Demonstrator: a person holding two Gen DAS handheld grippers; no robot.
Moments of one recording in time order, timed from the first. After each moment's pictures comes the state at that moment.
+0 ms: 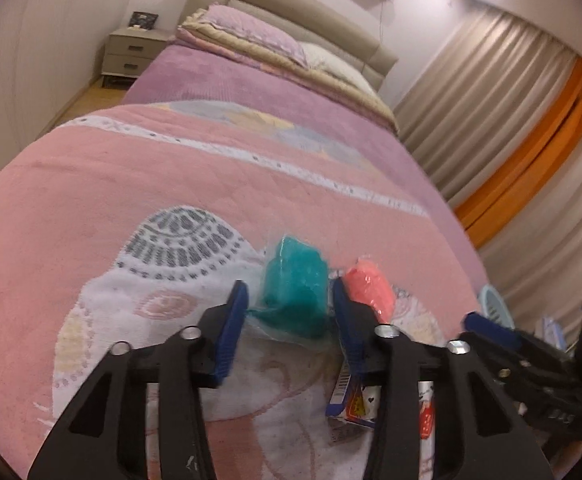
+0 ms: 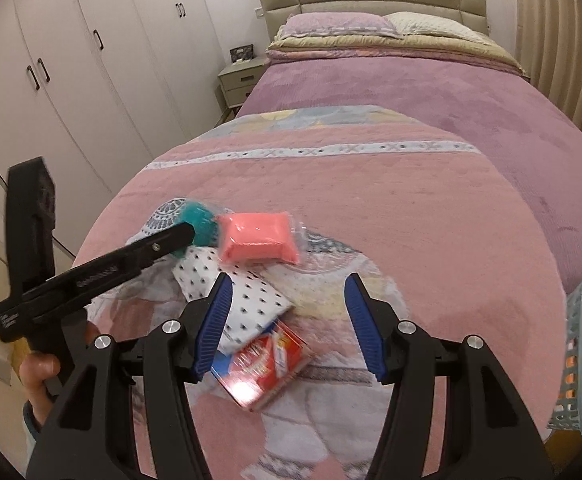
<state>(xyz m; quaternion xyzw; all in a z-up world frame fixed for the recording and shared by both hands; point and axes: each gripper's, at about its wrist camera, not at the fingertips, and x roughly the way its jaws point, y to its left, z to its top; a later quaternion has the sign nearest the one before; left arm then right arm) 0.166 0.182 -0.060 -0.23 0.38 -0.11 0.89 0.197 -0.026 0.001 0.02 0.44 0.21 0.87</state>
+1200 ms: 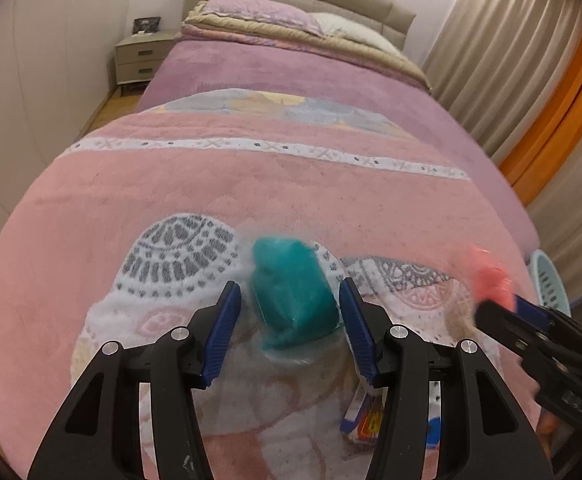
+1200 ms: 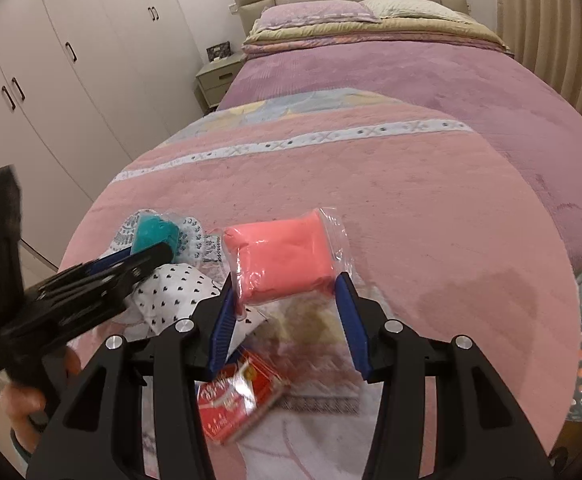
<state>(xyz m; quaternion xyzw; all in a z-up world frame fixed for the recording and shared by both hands) 0.200 0.154 -0.052 -0.11 0.45 -0.05 0.88 0.216 -0.049 -0.013 0.05 0.45 0.18 0.87</state>
